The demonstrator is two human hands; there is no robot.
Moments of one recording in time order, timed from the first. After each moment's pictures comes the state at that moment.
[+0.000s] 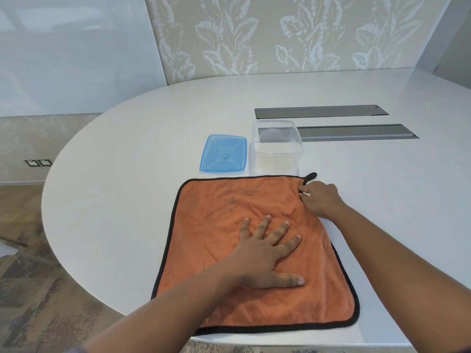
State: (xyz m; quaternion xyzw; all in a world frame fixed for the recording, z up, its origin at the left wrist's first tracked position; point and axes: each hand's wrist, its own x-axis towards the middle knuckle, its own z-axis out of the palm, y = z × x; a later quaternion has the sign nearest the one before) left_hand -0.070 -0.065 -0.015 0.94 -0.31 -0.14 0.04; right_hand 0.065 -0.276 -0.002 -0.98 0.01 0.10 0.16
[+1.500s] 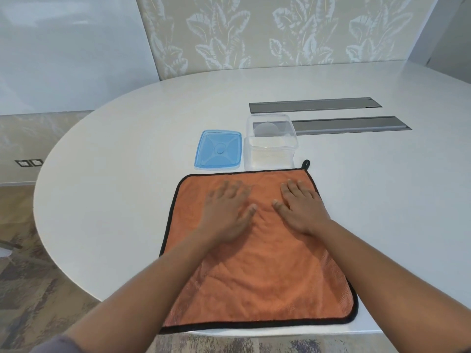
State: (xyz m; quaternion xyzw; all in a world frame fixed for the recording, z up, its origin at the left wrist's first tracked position) left_hand -0.019 -0.013 -0.004 0.98 -0.14 0.05 0.14; right_hand 0.024 -0.248 -0.035 -0.99 -0.09 0.05 0.09
